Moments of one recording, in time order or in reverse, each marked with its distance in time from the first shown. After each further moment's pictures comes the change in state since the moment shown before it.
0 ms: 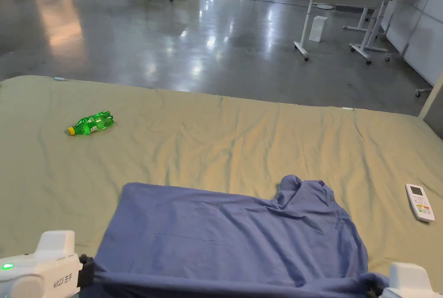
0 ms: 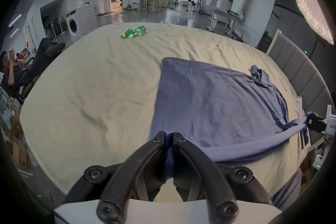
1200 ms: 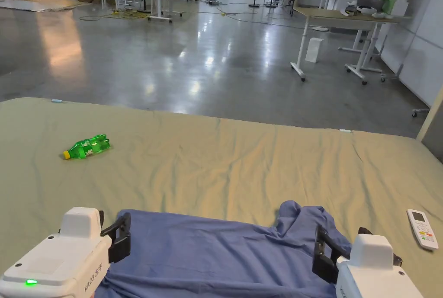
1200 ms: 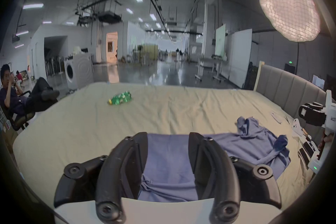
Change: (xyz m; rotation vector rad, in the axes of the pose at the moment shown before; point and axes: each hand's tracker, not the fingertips) left arm 0.057 0.040 0.024 0.543 -0.032 -0.082; right arm -0.066 0.050 0.025 0.663 0.025 -0.032
